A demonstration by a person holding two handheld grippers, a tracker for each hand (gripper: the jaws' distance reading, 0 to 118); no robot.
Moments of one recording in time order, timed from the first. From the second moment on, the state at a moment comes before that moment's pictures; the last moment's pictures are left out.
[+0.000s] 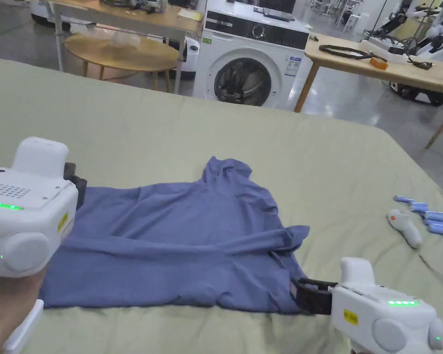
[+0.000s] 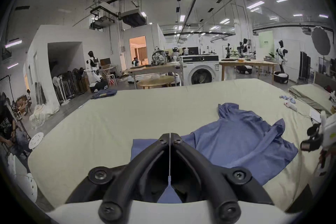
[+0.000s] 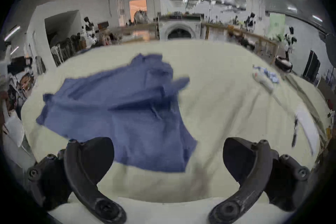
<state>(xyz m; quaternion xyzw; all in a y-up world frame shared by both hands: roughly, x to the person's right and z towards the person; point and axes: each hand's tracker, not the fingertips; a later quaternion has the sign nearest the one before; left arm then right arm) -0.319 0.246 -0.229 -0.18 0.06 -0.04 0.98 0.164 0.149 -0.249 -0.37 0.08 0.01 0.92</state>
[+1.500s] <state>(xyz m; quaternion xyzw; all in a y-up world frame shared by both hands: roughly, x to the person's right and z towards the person) -0.456 0.095 -0.146 -0.36 -0.05 -0.02 0.93 0.162 0.134 -0.238 -0.37 0.10 -0.03 0.92</state>
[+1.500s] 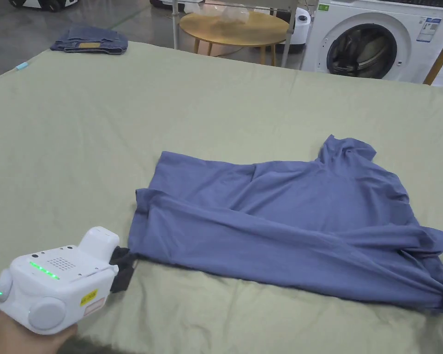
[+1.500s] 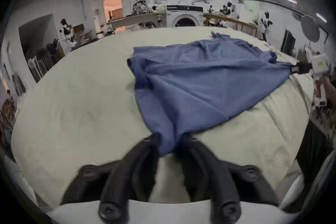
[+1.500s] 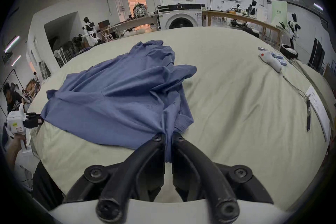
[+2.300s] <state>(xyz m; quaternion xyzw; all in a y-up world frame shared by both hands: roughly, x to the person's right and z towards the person) -0.469 0.130 -0.109 -0.34 -0.05 -0.01 0.94 0.174 0.178 -0.173 -0.35 0.14 -0.01 0.92</state>
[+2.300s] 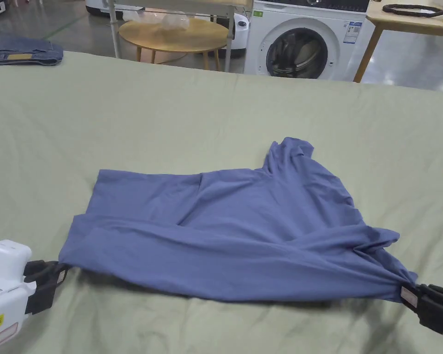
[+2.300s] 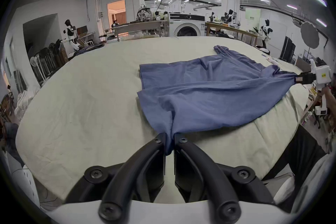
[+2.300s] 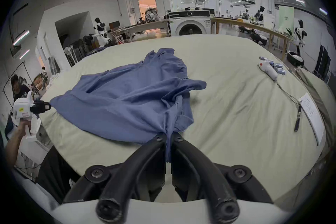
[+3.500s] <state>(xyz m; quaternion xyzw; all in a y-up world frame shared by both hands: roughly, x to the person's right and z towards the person) -0.442 0.187 -0.056 -0.32 0.04 0.07 0.94 0.178 0.181 -0.117 -0.34 0.11 -0.02 0.93</state>
